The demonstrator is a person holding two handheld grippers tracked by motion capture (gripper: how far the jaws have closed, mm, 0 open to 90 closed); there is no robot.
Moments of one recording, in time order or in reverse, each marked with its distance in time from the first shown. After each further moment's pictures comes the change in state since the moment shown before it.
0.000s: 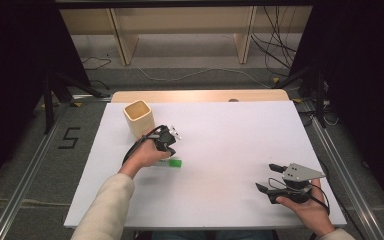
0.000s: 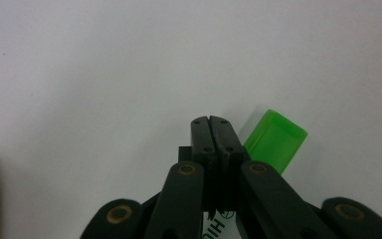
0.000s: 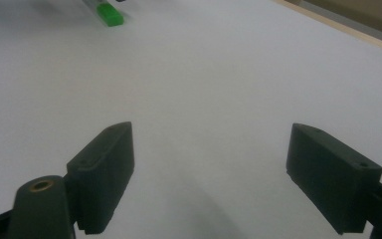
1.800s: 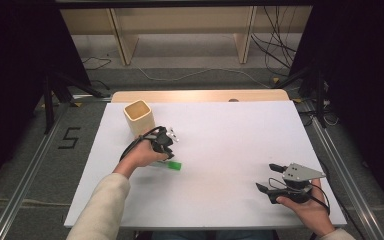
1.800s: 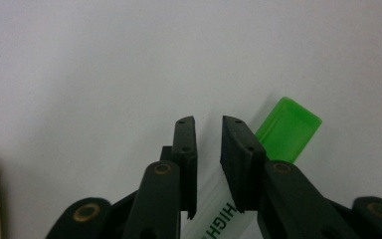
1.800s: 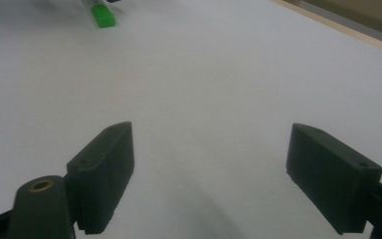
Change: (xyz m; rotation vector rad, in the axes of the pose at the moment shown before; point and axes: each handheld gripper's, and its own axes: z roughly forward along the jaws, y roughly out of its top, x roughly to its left) left arm 0.004 -0.010 -0.008 -0.009 -0.024 0.081; right arm 0.000 0.000 0.000 0.000 -0.001 0.000
